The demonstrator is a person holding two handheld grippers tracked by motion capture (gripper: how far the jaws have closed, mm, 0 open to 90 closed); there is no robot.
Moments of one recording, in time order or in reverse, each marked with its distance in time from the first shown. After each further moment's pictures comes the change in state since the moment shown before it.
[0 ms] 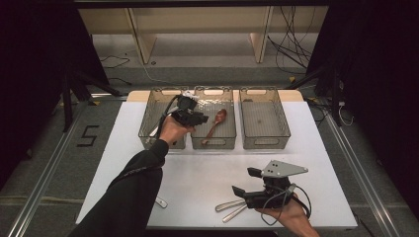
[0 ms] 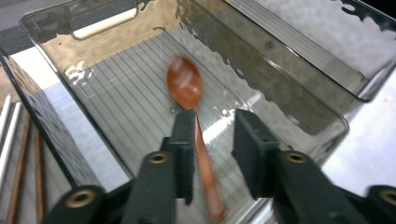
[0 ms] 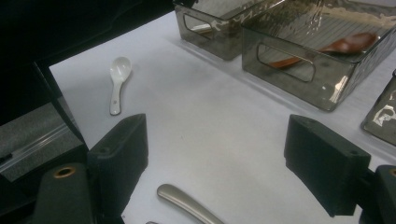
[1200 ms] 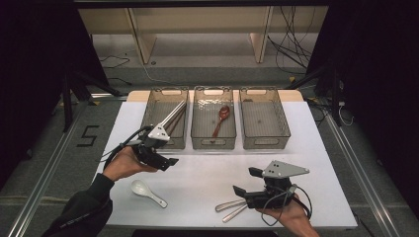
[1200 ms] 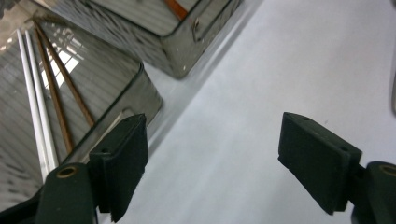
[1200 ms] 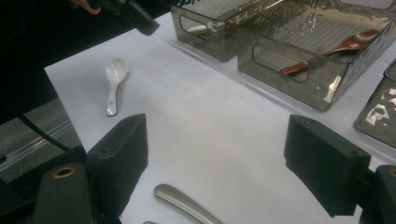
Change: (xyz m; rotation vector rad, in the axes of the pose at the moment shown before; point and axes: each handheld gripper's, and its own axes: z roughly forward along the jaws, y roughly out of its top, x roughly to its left) left arm -0.019 -0.097 -0.109 0.186 -0.008 0.348; right arm 0.000 0.000 -0.002 -0.005 -0.016 0.001
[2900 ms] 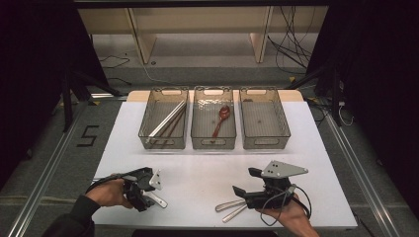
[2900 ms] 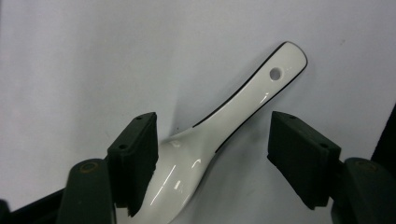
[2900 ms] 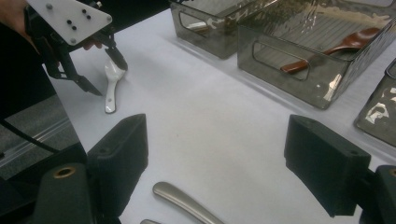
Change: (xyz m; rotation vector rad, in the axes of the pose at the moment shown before) left arm -0.044 -0.078 0.022 0.419 -0.103 0.327; right arm 0.000 0.000 0.001 0.011 -0.002 -0.008
